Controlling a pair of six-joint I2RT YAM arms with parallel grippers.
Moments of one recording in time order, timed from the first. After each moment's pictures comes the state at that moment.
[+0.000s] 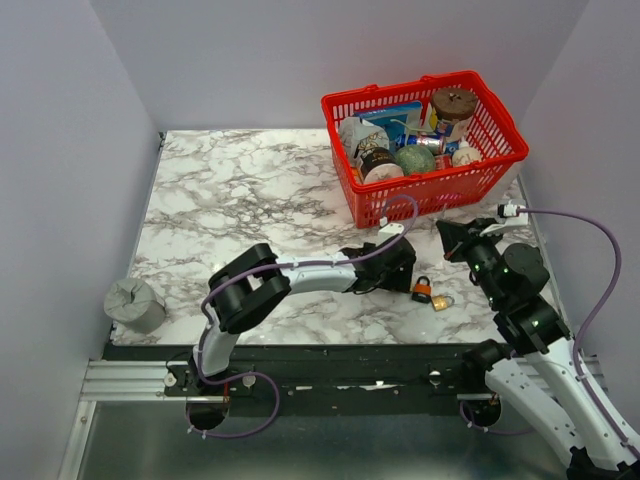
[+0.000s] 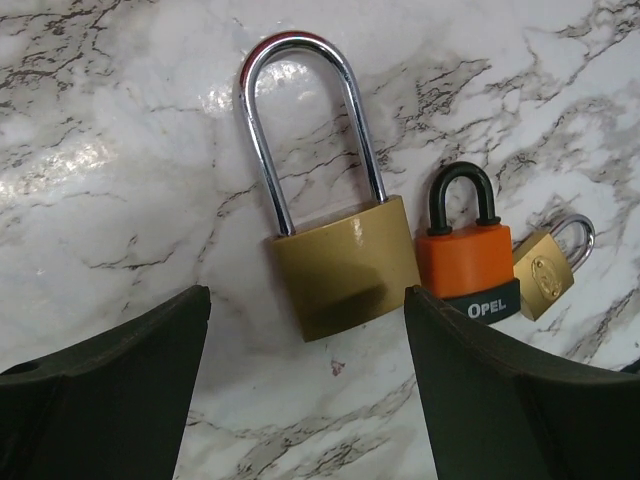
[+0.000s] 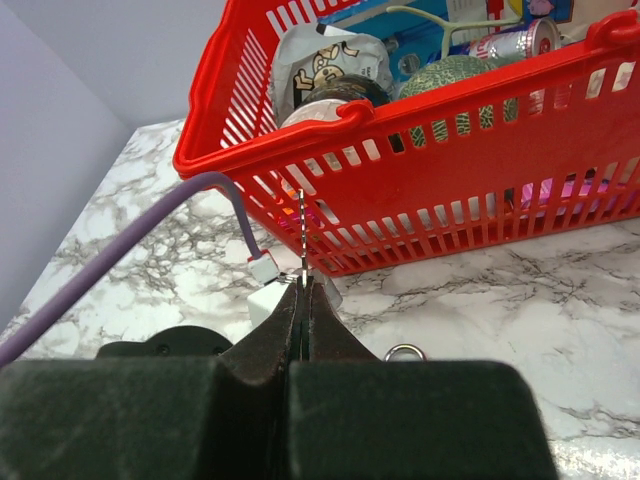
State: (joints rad) left arm -1.10 1.99 1.33 -0.17 -0.20 -0.76; right arm 0.45 0.52 0.65 -0.18 0.17 0.37
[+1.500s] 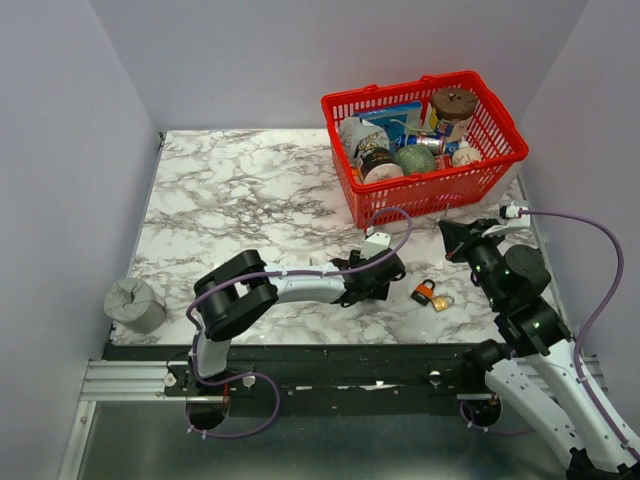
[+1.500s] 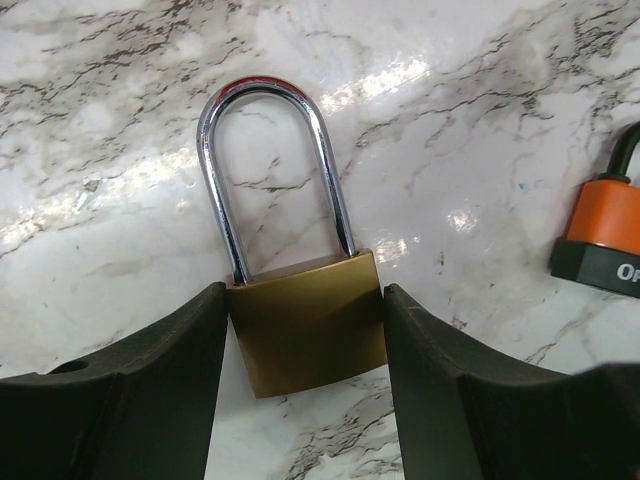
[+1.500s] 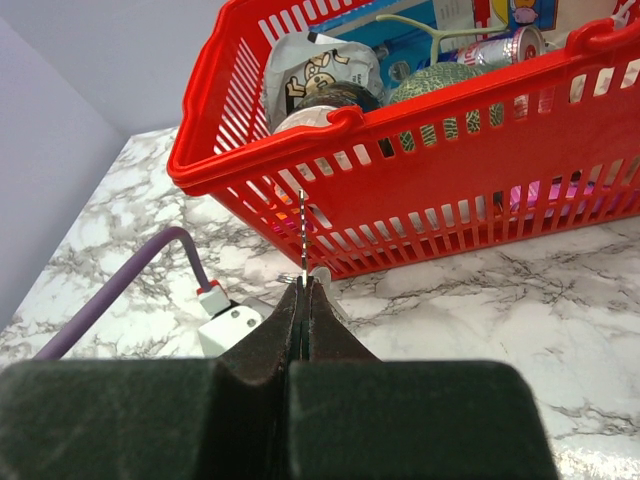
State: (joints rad) left arm -1.13 1.92 1.19 -0.24 -0.39 -0.72; right arm 0.45 0.51 0.65 -0.18 0.19 0.37
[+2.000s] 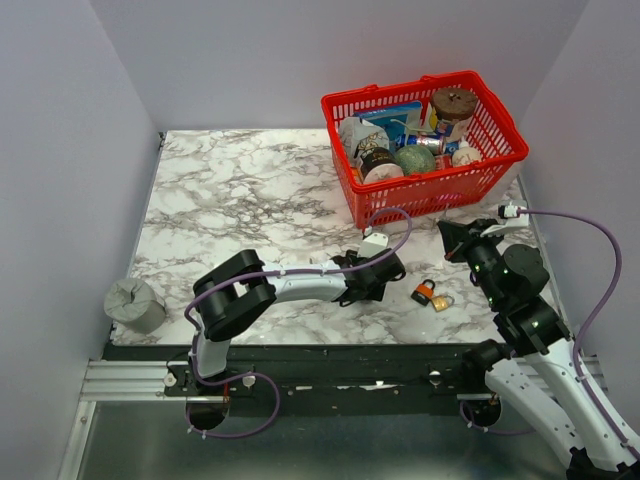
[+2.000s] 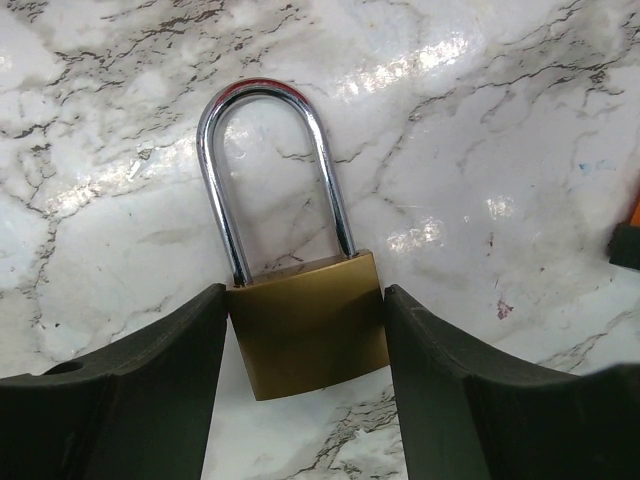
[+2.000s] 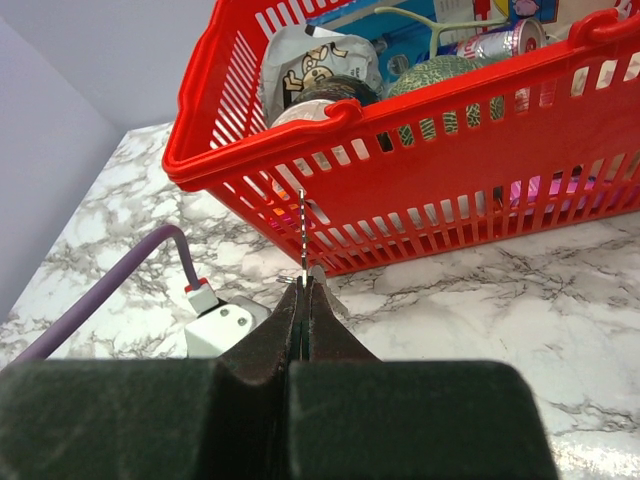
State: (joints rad) left arm -1.13 1.91 1.22 -0.38 -0.42 -0.73; right arm 0.45 0.51 0.64 -0.18 0.19 0.37
